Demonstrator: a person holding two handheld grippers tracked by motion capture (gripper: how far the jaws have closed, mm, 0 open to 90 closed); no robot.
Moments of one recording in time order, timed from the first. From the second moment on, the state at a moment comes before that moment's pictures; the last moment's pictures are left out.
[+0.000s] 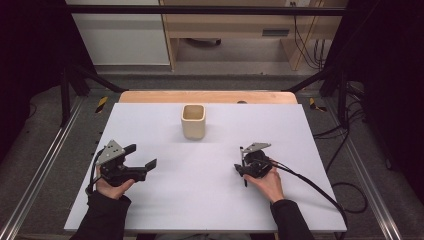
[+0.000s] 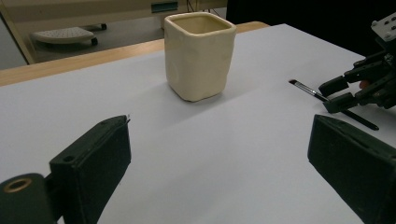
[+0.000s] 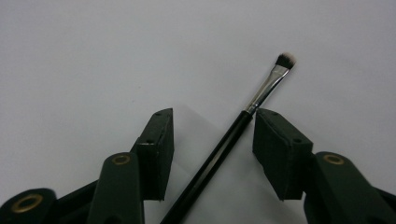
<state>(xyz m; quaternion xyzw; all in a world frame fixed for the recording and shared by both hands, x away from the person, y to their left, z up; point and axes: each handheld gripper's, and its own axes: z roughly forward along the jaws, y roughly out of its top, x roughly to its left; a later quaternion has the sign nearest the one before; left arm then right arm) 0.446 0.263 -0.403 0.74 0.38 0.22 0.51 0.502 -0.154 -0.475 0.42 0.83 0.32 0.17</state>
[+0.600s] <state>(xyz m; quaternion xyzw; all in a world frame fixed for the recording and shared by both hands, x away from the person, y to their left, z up) 0.446 0.261 -0.403 0.74 0.38 0.22 0.51 0.501 -0.159 -0.472 0.42 0.84 0.31 0.16</state>
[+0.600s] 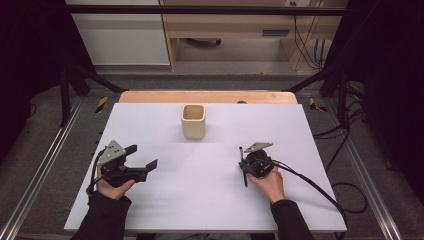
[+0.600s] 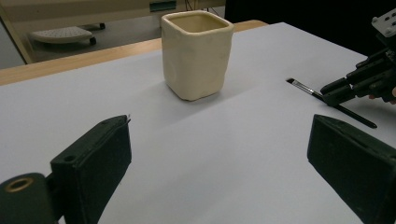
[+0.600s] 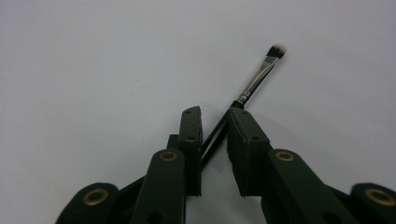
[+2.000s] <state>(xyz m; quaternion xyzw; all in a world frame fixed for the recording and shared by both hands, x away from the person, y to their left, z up) 0.446 0.258 -0.405 0.75 0.38 0.21 0.50 0.500 -0.173 -0.456 0.42 0.83 0.32 0.19</state>
